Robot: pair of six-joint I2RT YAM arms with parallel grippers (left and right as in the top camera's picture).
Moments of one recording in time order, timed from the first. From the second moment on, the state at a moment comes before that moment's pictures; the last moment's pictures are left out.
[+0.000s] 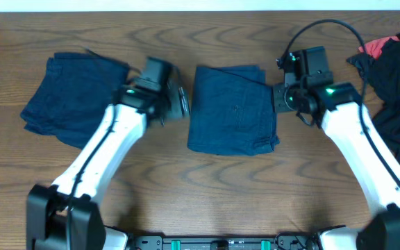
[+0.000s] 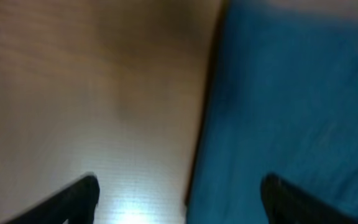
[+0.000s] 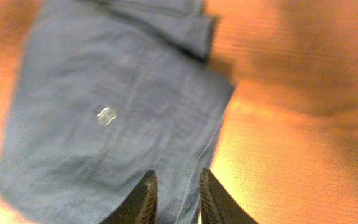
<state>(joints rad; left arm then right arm) -0.31 1.58 1.21 -0.67 0.06 -0.48 0.23 1.53 1.24 -0.77 -0.10 0.13</state>
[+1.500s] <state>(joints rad) -0.39 2.01 1.28 -0.55 0.18 -0.37 0.45 1.54 0.80 -0.48 -0.05 0.12</state>
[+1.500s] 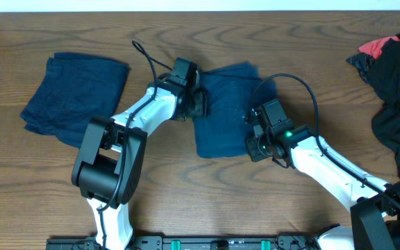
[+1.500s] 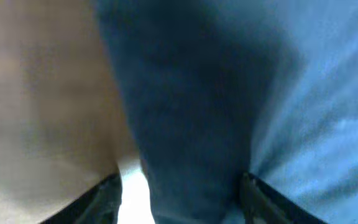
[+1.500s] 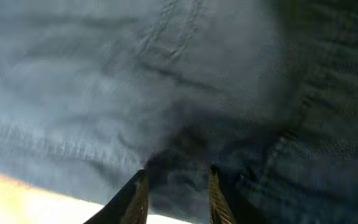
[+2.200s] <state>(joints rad) -0.49 1.84 1.22 -1.00 0.16 -0.46 0.34 1.54 0.80 -0.25 0.15 0.07</state>
